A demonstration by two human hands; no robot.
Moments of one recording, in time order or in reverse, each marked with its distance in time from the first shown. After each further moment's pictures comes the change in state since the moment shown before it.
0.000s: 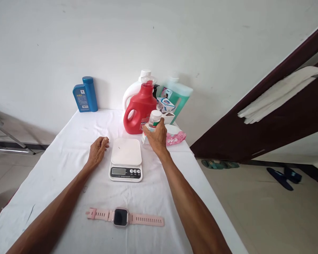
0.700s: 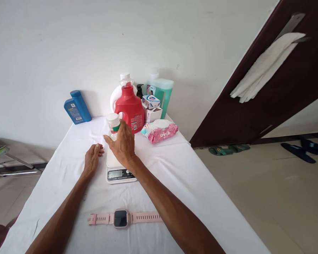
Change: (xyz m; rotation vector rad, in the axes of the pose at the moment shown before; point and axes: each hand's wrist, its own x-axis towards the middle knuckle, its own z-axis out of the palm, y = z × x) left_hand 0.000 0.004 -0.004 -0.022 0.040 0.048; right_hand -0.060 -0.077 0.028 0.118 -0.077 -0.195
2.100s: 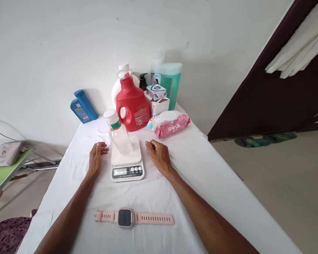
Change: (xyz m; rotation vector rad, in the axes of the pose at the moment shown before) left_hand -0.005 0.000 -0.002 -0.016 0.035 -0.001; right_hand -0.056 0.113 -0.059 0.181 -0.181 0.380
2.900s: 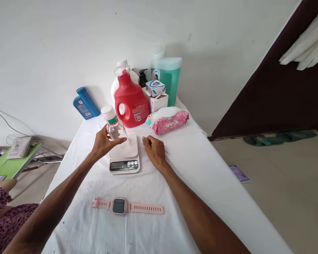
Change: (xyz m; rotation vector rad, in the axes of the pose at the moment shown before) left_hand 0.000 0.117 0.036 0.283 -0.235 0.126; right_hand 0.001 0.003 0.000 -0.038 0.006 -0.049
